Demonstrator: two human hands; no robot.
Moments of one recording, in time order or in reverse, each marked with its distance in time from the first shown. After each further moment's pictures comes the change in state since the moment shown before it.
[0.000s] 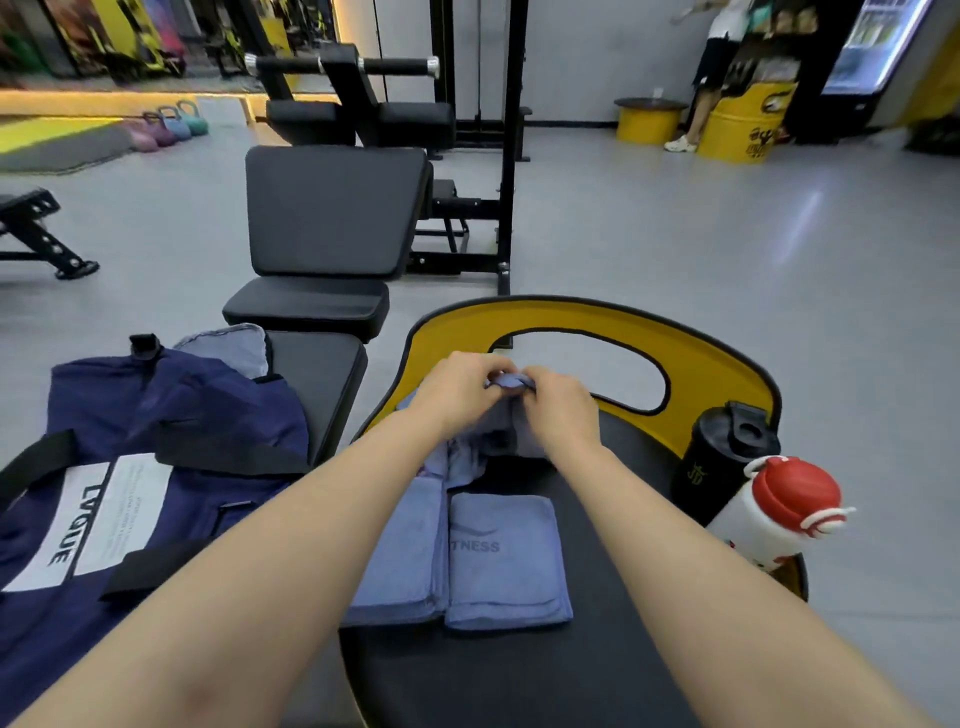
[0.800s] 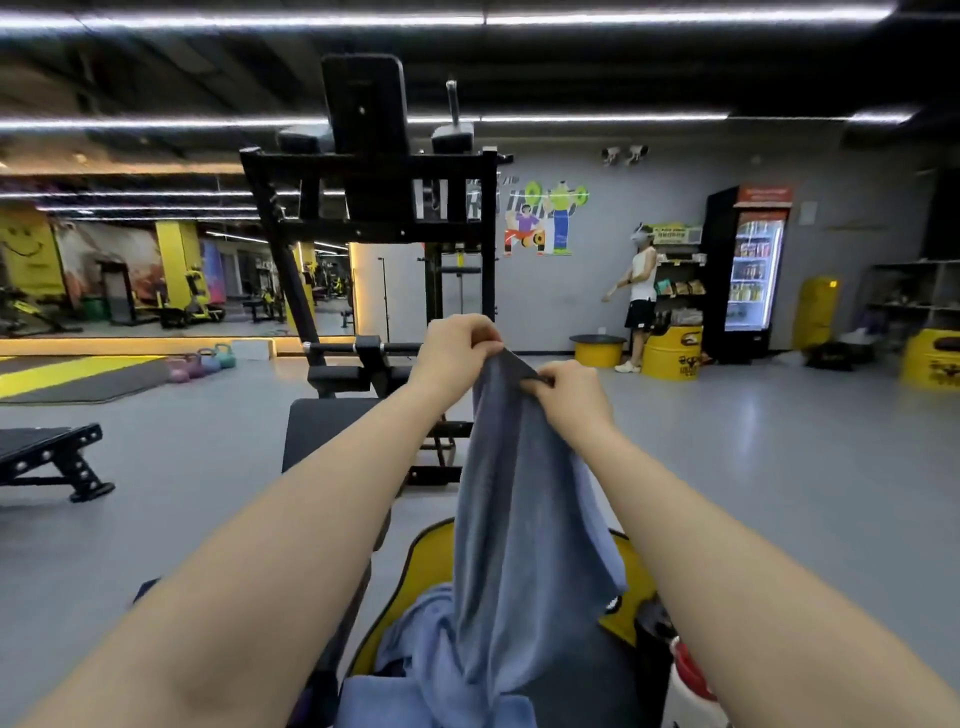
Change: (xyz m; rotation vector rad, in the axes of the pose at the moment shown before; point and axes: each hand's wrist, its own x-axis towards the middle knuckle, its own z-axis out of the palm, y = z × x) left_hand -0.041 0.220 -0.259 -0.085 0.529 0.244; right_hand -0.037 -0.104 -0.301 0.343 0.359 -0.149
